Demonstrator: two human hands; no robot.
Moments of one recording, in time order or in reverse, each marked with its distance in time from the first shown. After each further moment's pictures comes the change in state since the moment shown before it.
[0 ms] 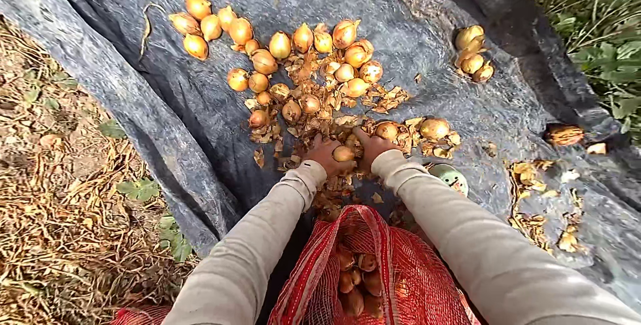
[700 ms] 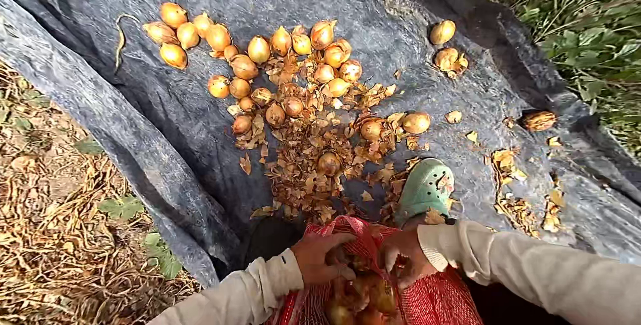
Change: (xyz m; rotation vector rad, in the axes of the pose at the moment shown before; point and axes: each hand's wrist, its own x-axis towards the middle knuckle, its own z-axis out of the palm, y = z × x) left_hand -0.149 -0.020 0.052 -0.241 -0.496 0.439; right_hand -0.138 0.076 0.052 0.129 -0.902 -0.658
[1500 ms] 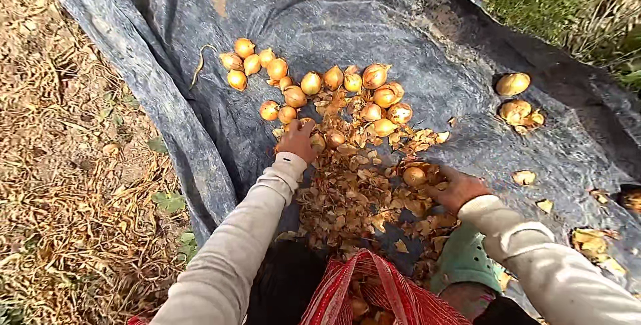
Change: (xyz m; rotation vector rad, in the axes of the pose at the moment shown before) left_hand 0.049 -0.003 -0.233 0.542 0.891 -0.588; right_hand -0.010 0.062 -0.155 0.062 1.186 0.503
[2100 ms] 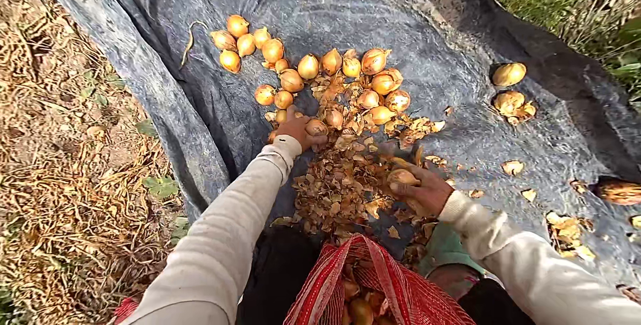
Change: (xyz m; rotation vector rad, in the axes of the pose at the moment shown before) left_hand 0.022 -0.017 0.021 -0.044 -0.084 0.001; right_hand -0.030 -0.035 0.018 0.352 -0.241 -0.232
